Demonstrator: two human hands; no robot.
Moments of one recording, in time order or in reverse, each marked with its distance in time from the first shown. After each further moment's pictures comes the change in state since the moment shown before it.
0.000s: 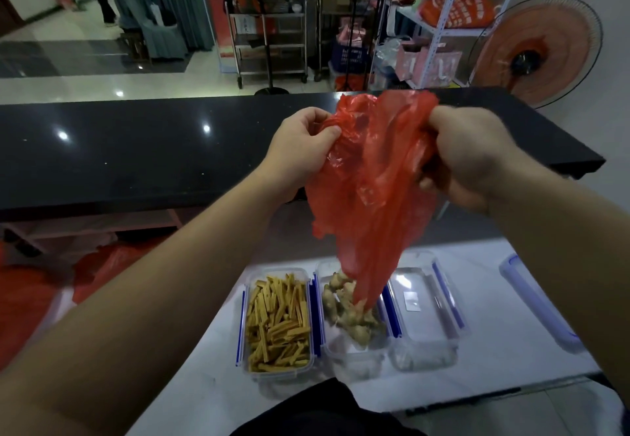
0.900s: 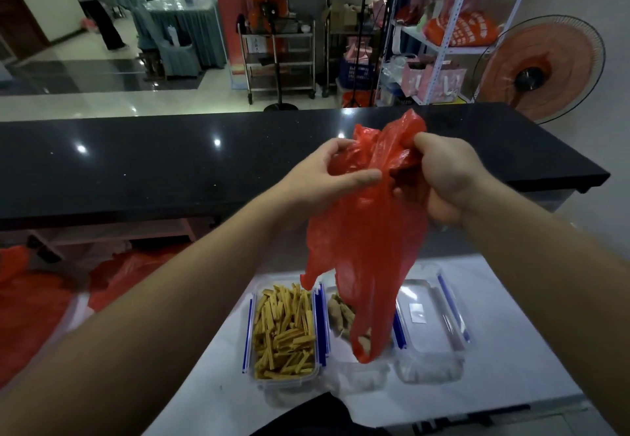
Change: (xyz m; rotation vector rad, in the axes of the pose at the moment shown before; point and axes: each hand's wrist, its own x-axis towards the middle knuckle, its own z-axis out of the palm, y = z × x) left_hand -0.037 0.010 -0.009 0.028 -0.375 -0.041; right_hand 0.017 0.021 0.008 0.127 -0.018 0.078
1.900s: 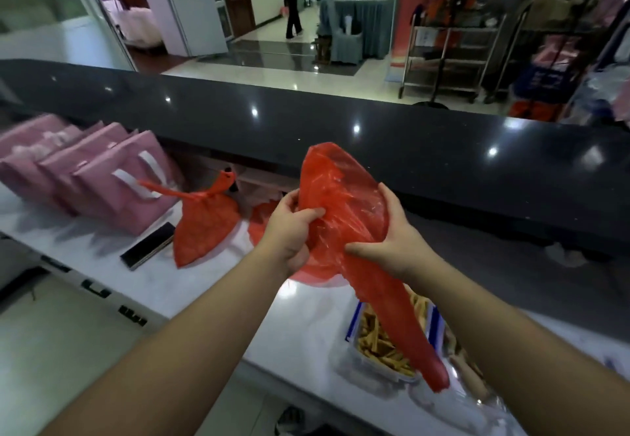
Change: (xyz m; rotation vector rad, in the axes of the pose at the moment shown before) left_hand -0.165 -0.119 -0.105 -0.665 0.980 -0.295; right_hand -0.037 0.126 0.180 -0.498 -0.769 -0.097
